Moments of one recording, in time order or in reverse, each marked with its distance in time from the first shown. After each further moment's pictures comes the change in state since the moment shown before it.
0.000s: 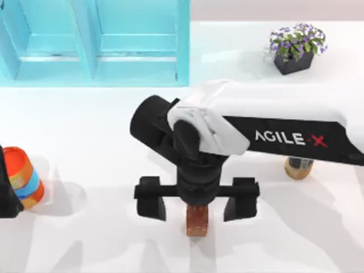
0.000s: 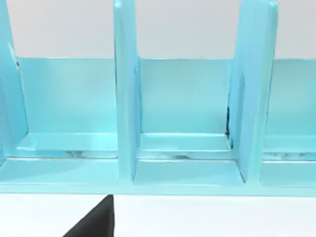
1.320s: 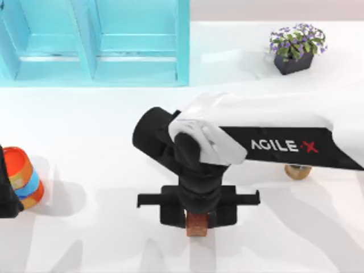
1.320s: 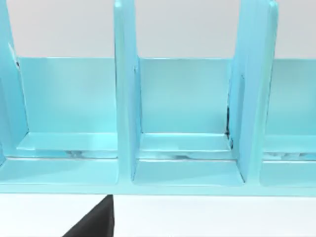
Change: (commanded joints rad) left arm 0.000 0.000 0.000 0.000 0.000 0.000; right arm 0.001 0.016 -0.043 0.049 0.000 0.002
